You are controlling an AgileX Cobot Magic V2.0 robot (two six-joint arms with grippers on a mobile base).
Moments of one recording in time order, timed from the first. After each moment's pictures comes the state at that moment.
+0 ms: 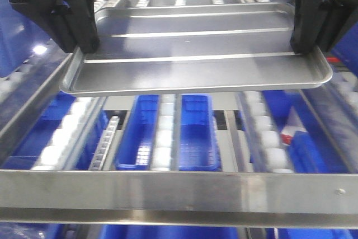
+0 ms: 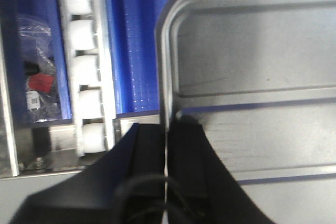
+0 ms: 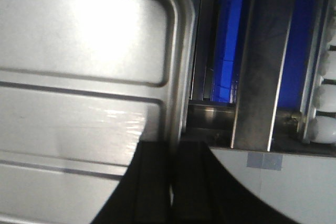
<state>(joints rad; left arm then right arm) -0.77 1.49 -1.26 0.23 0.94 -0.63 0.63 1.37 -1.16 -0.24 1.02 0.70</state>
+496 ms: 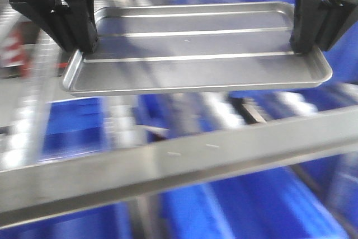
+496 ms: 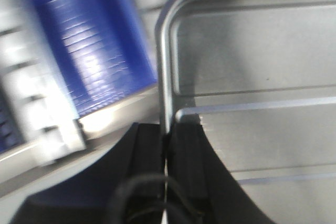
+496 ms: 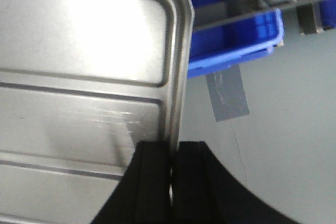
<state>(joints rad) -0.77 1.49 -1.26 0.23 0.94 -0.63 0.63 1.37 -1.16 -0.24 1.02 0.70</state>
